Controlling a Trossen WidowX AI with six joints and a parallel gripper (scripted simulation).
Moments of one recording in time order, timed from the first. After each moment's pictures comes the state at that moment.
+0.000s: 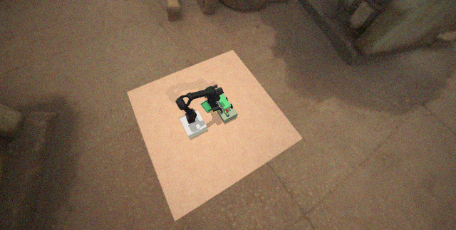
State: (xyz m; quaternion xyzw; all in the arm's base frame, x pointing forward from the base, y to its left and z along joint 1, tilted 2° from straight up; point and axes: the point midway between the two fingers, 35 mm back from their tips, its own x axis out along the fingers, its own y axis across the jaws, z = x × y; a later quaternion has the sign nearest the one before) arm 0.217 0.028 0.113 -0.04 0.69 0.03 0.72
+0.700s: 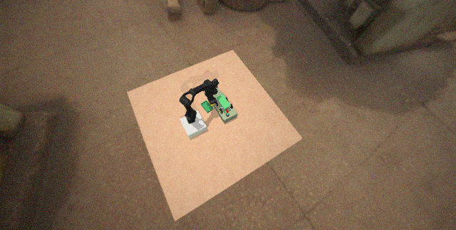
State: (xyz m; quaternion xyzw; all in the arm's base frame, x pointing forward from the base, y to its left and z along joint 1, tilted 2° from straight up) arm 0.224 0.103 0.104 -0.04 0.69 0.03 0.72
